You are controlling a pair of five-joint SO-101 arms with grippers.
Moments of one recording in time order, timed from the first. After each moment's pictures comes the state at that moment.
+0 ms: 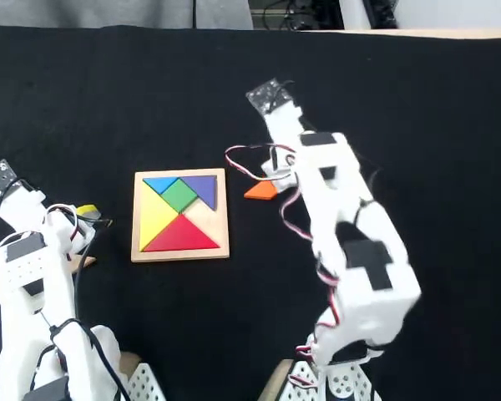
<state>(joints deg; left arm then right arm) -30.7 -35.1 64.6 41.5 15.1 -7.4 17.5 15.7 47.4 24.0</state>
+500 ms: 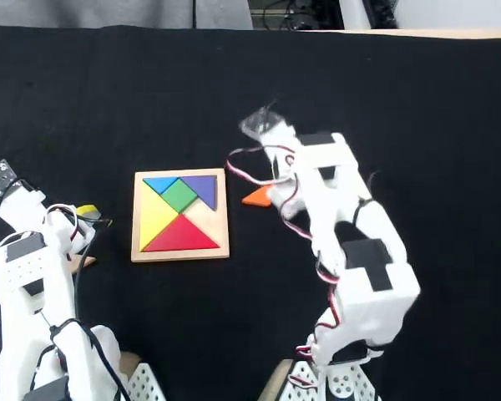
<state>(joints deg) -30.7 -35.1 64.6 41.5 15.1 -7.3 14.2 19.7 64.3 33.9</state>
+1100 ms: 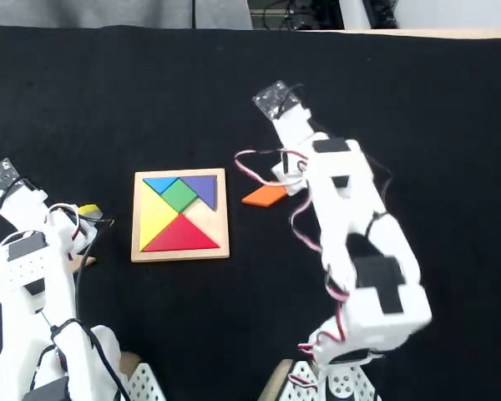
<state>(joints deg) -30.1 -35.1 64.6 41.5 15.1 -4.6 10.5 21.1 45.6 27.7</state>
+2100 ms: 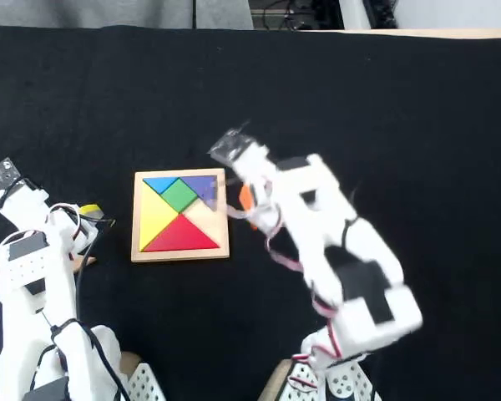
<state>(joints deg) -29.7 -35.1 64.6 41.5 15.1 -17.3 2.1 35.1 51.7 33.5</state>
